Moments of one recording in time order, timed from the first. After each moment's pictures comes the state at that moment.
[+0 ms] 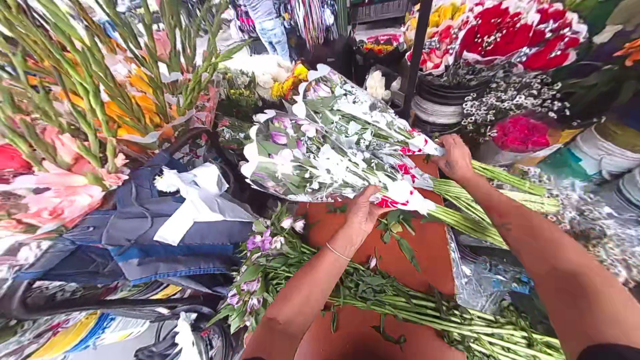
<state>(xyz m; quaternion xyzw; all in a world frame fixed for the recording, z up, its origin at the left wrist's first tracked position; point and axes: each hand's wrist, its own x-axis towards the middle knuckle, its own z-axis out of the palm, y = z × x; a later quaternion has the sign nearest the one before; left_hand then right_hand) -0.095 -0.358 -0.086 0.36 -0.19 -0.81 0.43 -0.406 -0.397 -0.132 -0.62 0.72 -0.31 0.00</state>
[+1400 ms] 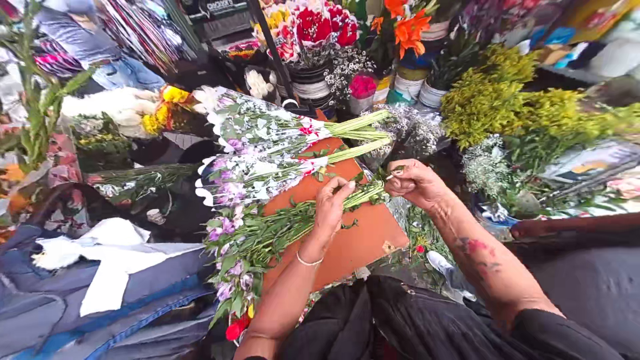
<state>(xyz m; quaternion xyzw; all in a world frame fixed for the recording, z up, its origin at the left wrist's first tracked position) 0.008 -0.170 -0.061 0.15 -0.64 -0.70 0.28 -0.149 -0.017 -0.032 -0.40 0.37 -0.70 0.46</state>
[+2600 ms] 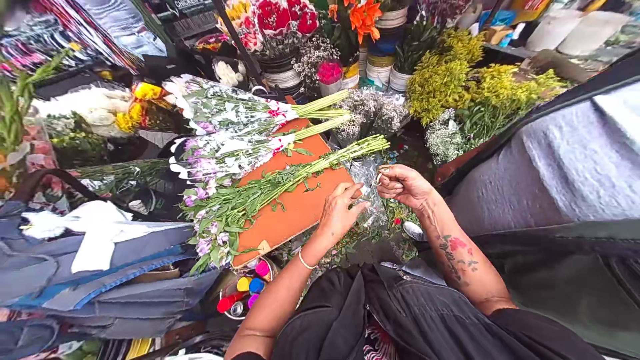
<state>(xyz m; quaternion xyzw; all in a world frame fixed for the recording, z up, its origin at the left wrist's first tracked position) 0.072 -0.002 -0.082 0.06 -0.90 -0.40 0.14 -0.087 0.154 -0.068 -0.28 0.39 -0.71 0.51</state>
